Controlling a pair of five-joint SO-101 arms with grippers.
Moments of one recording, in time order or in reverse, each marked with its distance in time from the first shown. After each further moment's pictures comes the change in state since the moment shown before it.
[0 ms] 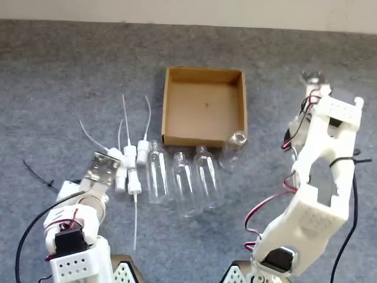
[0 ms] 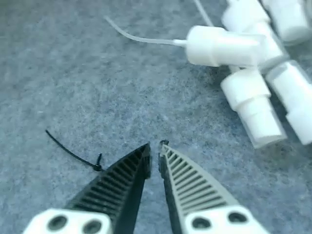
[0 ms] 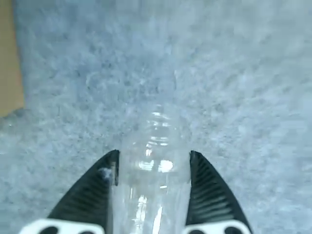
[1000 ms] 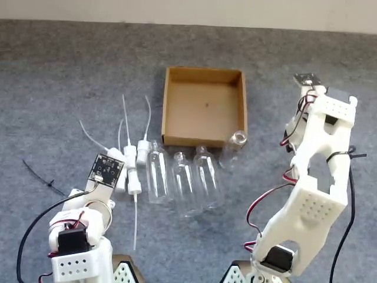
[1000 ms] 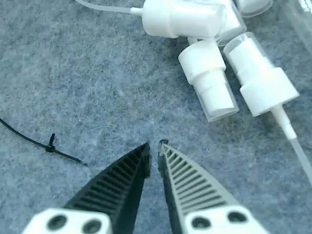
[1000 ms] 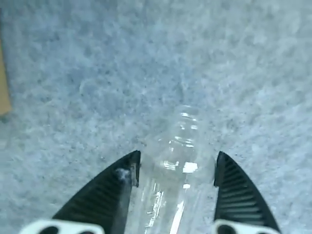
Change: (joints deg) left arm 4.9 0.0 0.0 8.4 6.6; right arm -0.4 10.7 -4.8 -0.1 1.4
